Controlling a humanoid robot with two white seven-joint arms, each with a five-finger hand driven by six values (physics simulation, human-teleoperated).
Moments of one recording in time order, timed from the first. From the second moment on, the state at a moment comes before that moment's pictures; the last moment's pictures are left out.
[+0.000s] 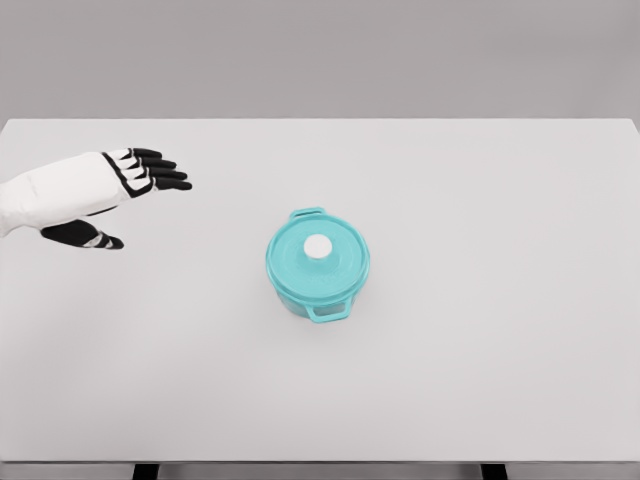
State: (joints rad) left arm -0.51 1.10 -0.61 -1.68 -0.23 -0.61 -0.22; right arm -0.01 0.00 0.14 0.11 0.06 -0.28 0.29
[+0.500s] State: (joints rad) left arm -0.97 0.78 -1.08 -1.59 -0.08 -0.61 -0.31; right arm 0.01 0.00 0.13 0.11 0.06 -0.28 0.29
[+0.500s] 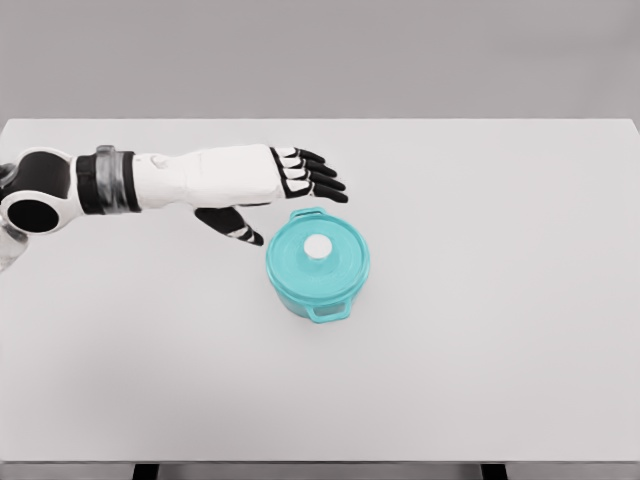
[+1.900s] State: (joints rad) left arm -1.17 0.66 -1.22 -1.36 0.00 -0.61 -0.56; right arm 0.01 0.00 0.13 0.11 0.06 -0.28 0.29
